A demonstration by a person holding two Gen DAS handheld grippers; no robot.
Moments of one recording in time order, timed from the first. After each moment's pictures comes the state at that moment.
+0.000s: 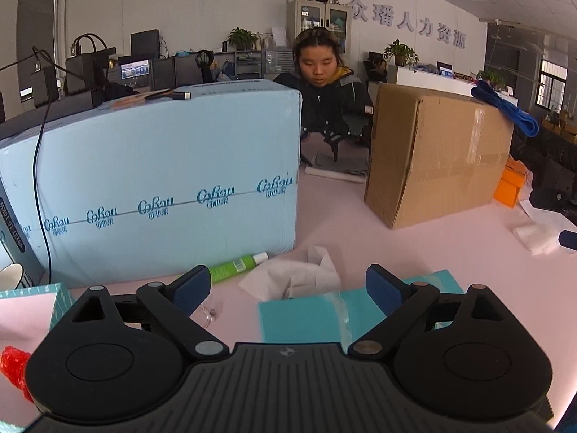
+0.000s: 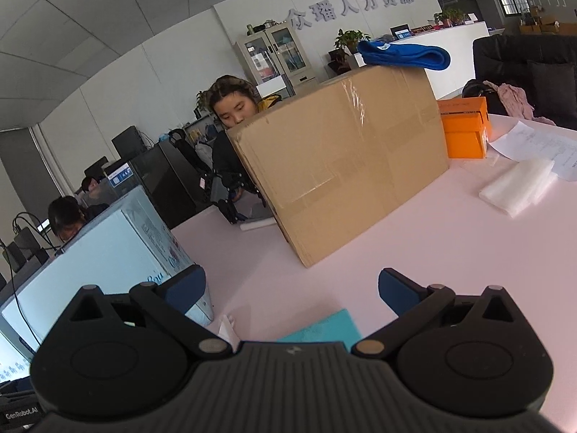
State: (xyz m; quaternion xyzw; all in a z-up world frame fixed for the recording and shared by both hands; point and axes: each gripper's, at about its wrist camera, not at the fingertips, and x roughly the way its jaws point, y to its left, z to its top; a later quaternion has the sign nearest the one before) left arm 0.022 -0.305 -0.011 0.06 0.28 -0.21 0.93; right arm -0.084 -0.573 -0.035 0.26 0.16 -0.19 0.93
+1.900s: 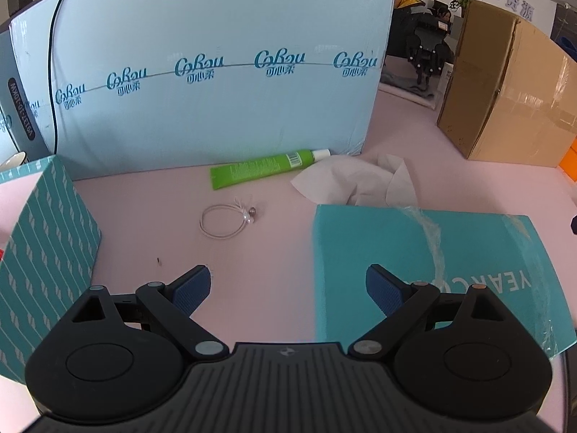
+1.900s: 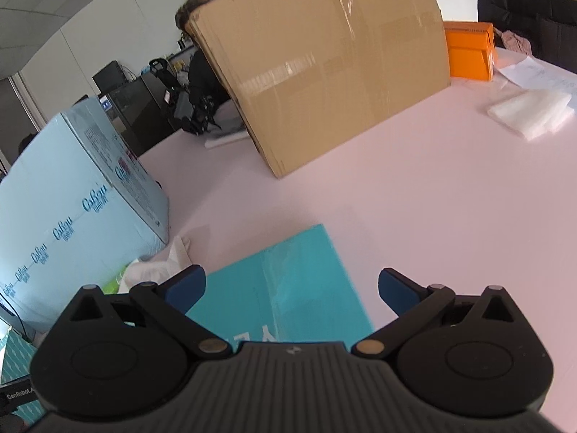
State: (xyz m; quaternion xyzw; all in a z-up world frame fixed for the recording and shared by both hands) left arm 0.065 -0.283 -0.116 0.04 0.41 -0.12 0.90; right arm -0.047 -0.579 -0.122 0.27 0.29 -0.18 0.90
